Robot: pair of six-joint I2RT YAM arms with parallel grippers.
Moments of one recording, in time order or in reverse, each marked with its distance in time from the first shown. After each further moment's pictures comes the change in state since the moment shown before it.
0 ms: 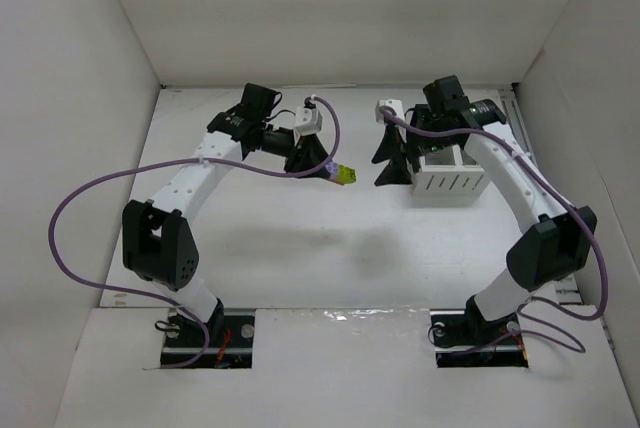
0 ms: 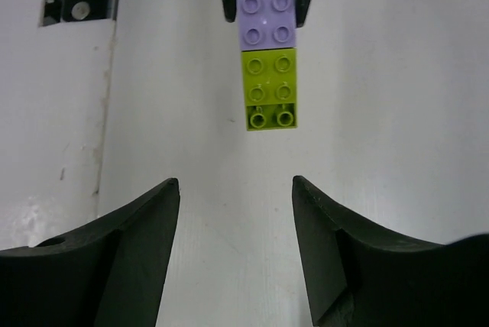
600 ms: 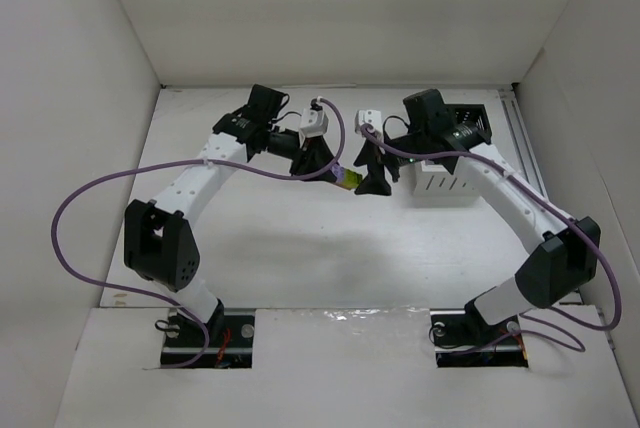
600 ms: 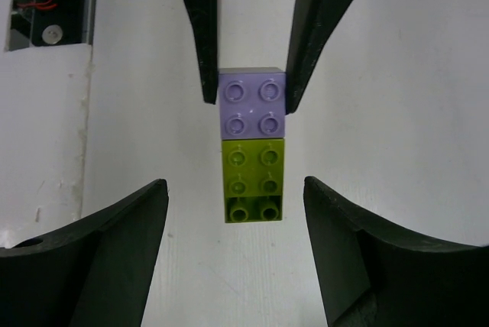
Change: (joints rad) left arm -0.043 0.000 0.001 -0.002 0.024 -0.014; right arm 0.156 -0.068 -0.145 0.253 0.113 0.208
